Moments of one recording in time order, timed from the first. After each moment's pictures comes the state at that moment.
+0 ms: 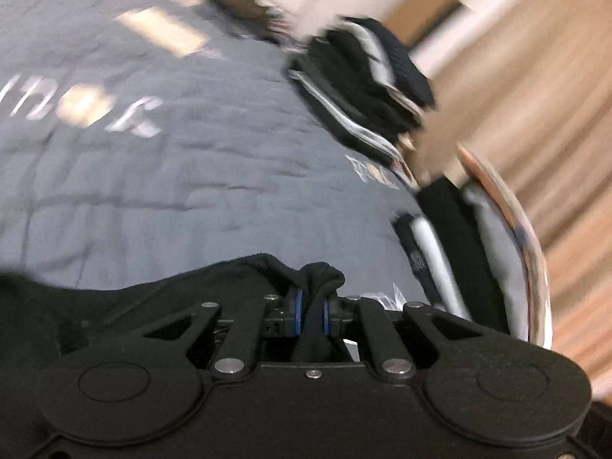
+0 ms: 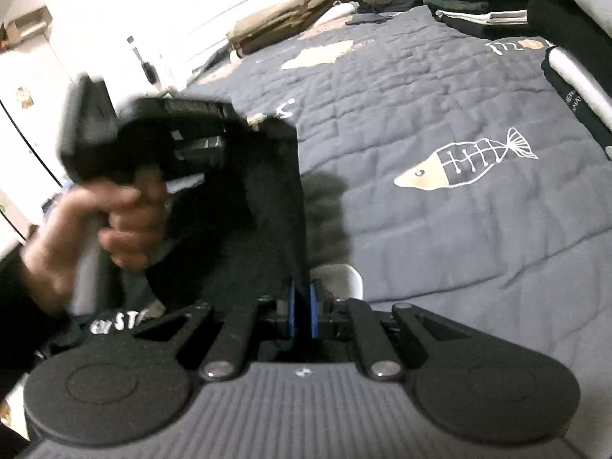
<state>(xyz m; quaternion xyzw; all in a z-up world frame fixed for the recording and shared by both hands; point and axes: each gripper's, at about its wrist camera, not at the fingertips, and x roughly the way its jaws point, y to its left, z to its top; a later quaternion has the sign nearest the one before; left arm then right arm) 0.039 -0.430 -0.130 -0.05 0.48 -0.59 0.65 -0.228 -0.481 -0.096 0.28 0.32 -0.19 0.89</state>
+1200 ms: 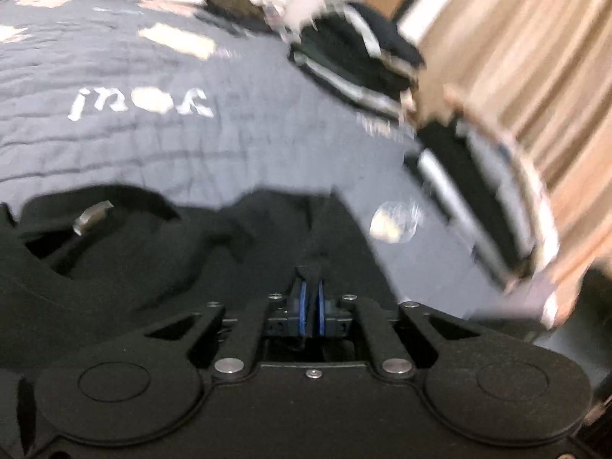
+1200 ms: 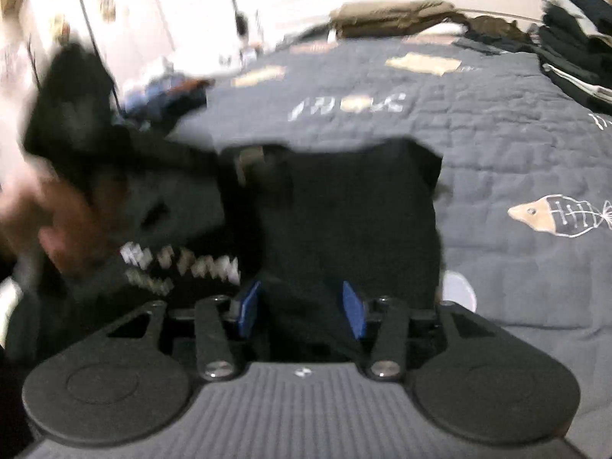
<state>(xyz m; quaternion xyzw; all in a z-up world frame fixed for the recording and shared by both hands) 0.023 -0.310 -0.095 0.02 0.41 -0.63 0.66 -0.182 -0.415 -0.098 0.14 0.34 -0.08 0.93</state>
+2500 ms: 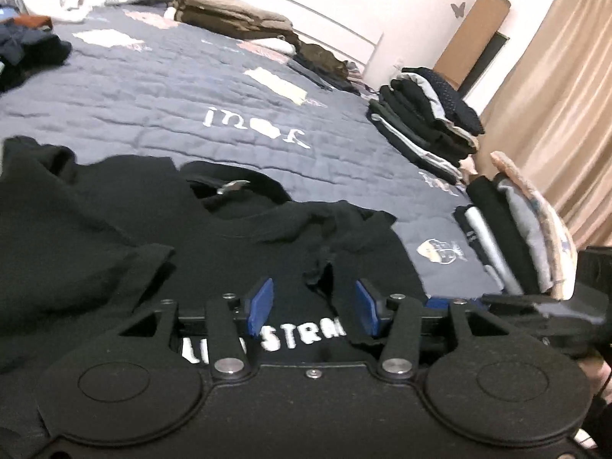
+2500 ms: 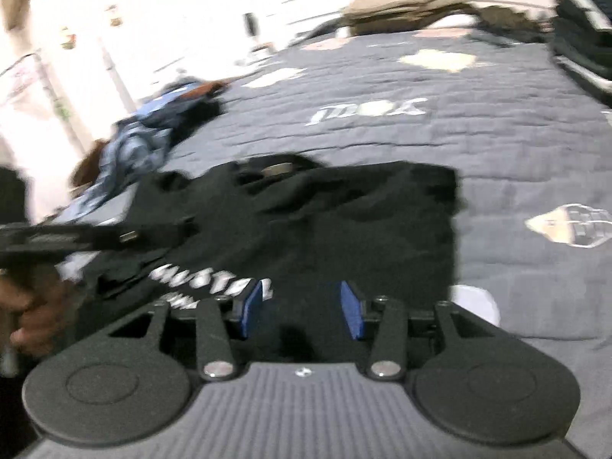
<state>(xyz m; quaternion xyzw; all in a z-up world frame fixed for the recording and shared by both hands) -0.001 -0.195 -0.079 -0.02 0.38 -0.52 0.77 -0.179 -0.419 -0.067 0.18 0.33 -0.07 0.92</state>
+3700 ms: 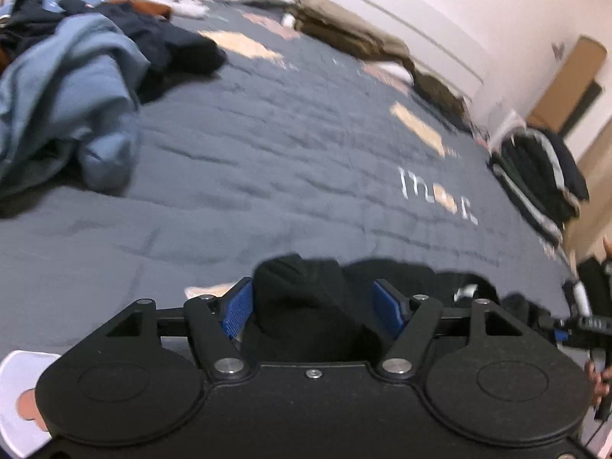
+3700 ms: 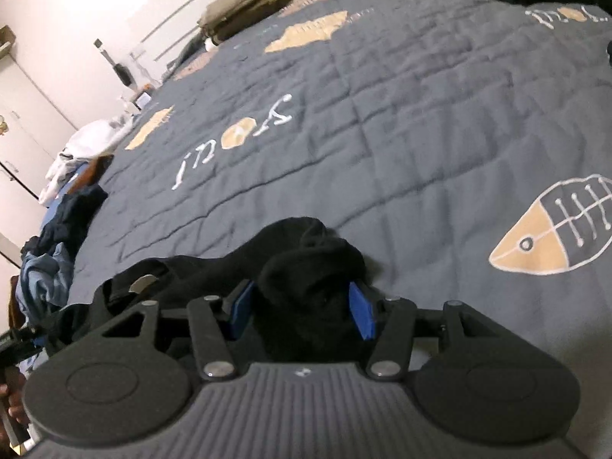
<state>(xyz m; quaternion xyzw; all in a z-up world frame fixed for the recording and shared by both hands) 0.196 -0.139 -0.096 -0.03 0.42 -0.41 0.81 -0.100 -0.537 -0.110 0.35 0.32 -0.19 0.86</state>
